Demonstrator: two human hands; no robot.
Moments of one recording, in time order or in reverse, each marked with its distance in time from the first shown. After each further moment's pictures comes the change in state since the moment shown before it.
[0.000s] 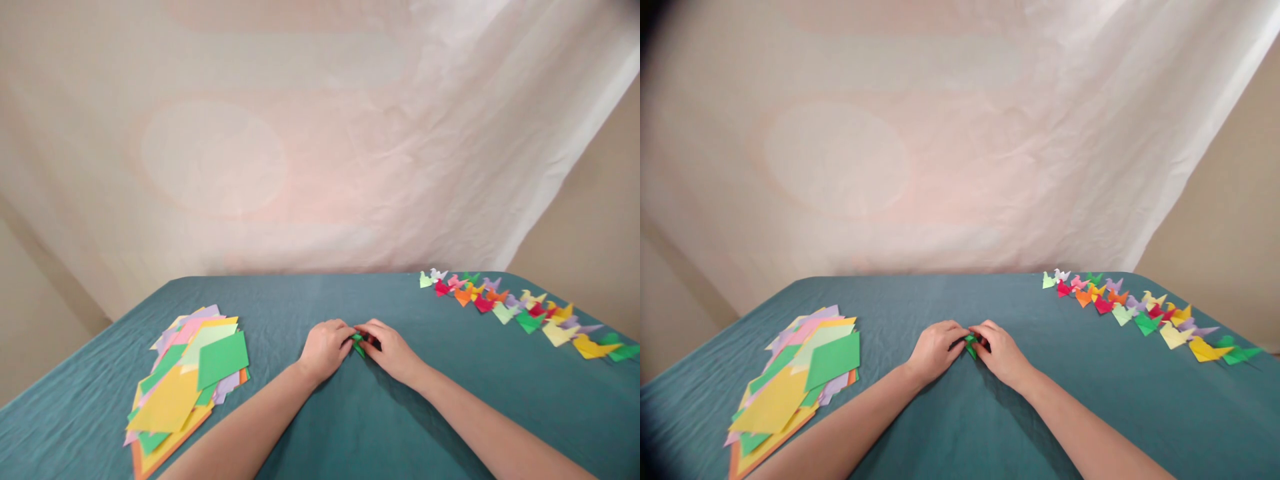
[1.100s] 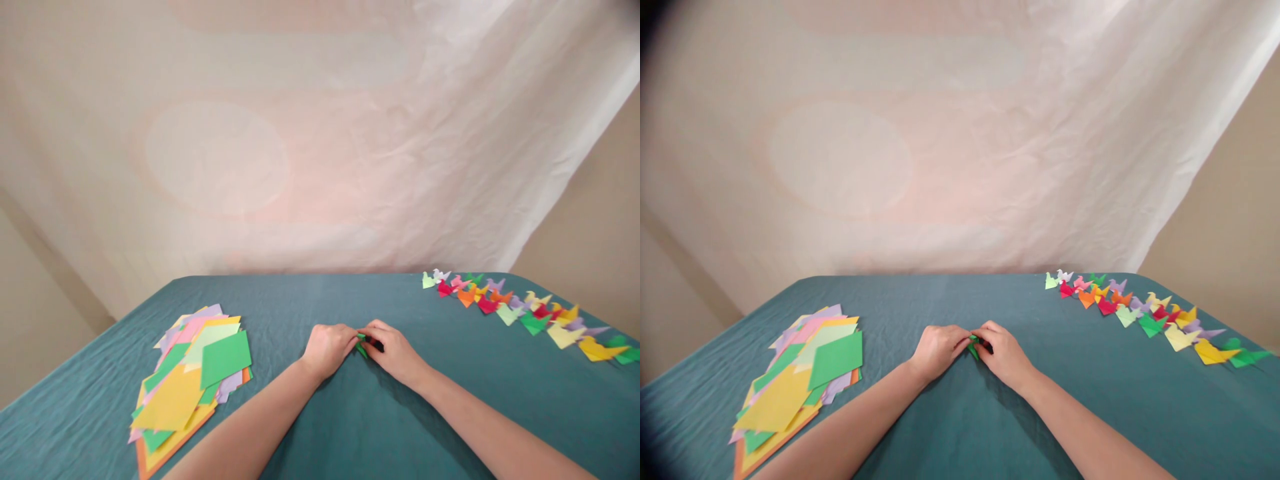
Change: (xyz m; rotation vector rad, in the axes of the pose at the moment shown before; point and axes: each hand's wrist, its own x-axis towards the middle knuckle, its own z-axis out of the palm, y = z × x) left_hand 0.002 -0.003 0.000 0.114 -0.043 0.015; right_hand 0.000 -0.010 -0.003 -0.043 0.001 -0.034
